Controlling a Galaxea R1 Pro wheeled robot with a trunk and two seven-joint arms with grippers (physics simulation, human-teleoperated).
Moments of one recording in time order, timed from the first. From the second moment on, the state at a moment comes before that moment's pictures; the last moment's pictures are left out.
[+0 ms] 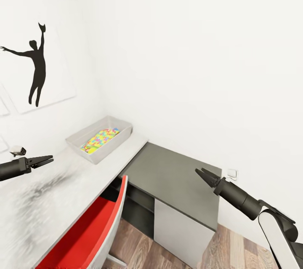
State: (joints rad) left arm -0.84 0.65 0.29 -0.57 0.11 0.66 -1.57; right arm -0.19 -0.19 -0.14 -1.61 -0.76 0.56 0.72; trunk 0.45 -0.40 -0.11
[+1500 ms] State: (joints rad) left arm -0.84 0.71 0.29 -0.58 0.10 0.69 -1.57; right arm -0.19 -0.20 -0.15 -1.60 -0.76 0.56 0.72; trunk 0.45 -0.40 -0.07
